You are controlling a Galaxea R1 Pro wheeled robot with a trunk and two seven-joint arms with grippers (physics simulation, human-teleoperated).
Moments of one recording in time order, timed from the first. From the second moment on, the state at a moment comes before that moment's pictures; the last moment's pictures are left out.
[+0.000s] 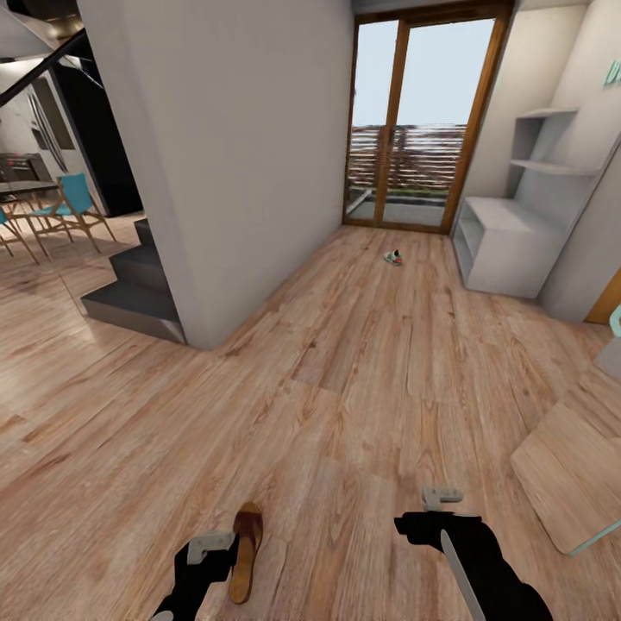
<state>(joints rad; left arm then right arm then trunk) -0.27 -0.03 -0.03 -0.60 0.08 -0.26 0.00 -0.27 -0.01 0.00 -1.20 -0.01 0.79 0.02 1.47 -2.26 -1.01</state>
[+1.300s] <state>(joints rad) -0.38 -0.04 -0.03 -0.57 0.03 -0.15 0.00 -0.27 -0.01 -0.01 -1.20 -0.01 0.79 0.02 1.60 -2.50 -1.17</state>
